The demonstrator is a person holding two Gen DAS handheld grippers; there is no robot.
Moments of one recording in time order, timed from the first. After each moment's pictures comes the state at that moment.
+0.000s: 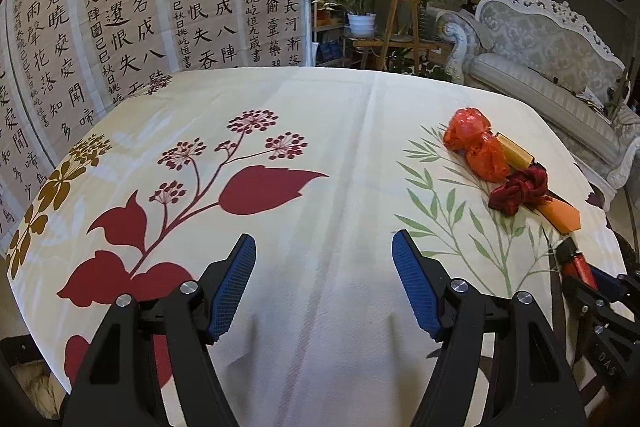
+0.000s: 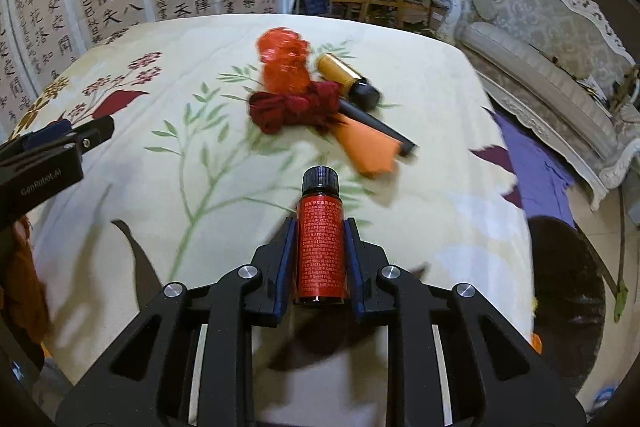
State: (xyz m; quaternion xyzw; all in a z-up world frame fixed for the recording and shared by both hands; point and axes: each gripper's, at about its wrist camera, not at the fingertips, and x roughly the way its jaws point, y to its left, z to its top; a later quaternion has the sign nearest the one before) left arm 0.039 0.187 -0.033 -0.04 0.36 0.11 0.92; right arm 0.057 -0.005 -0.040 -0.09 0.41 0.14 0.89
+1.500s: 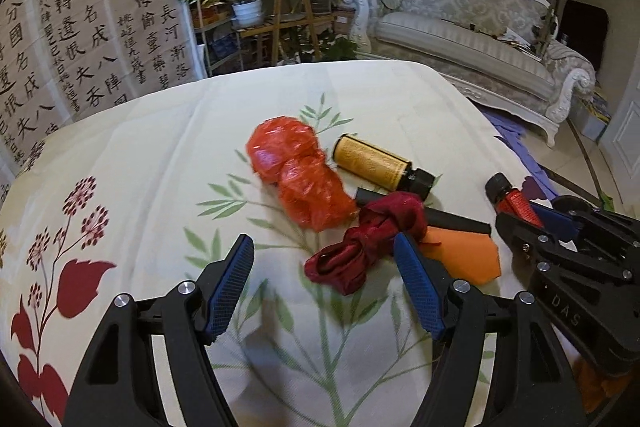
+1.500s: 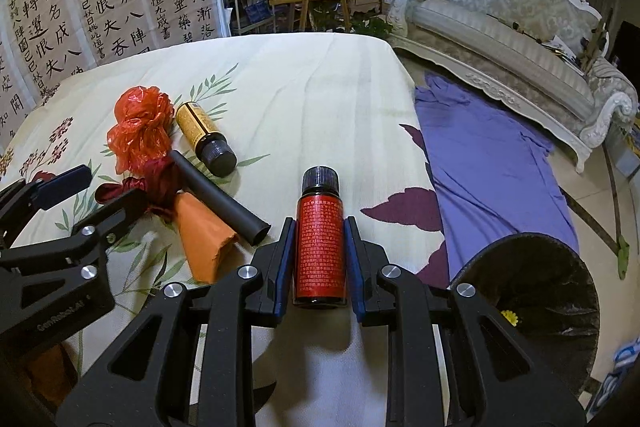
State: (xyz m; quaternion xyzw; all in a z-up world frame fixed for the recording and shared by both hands) left arm 0.125 0.082 -0.041 0.03 0.40 -0.05 0.91; right arm 0.141 -0.062 -0.043 -0.03 0.42 0.09 0.90
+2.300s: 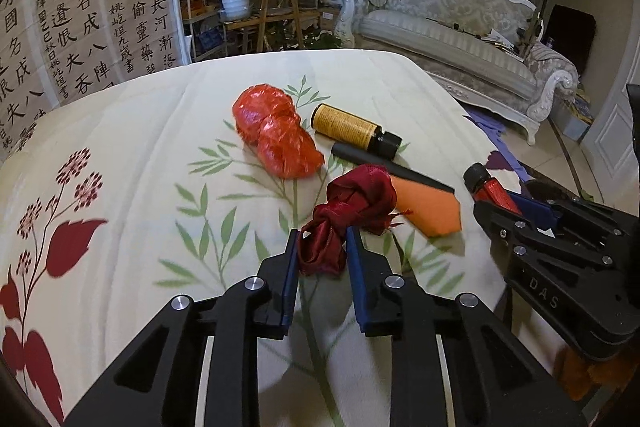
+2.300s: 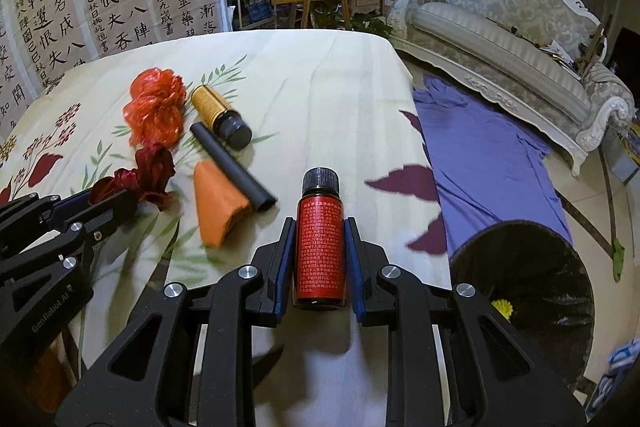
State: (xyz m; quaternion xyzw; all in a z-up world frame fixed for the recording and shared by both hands) left arm 0.090 0.086 -0.043 0.00 0.41 -0.07 0.91; right arm 0.113 -0.059 -0.042 -0.04 0.42 0.08 0.90
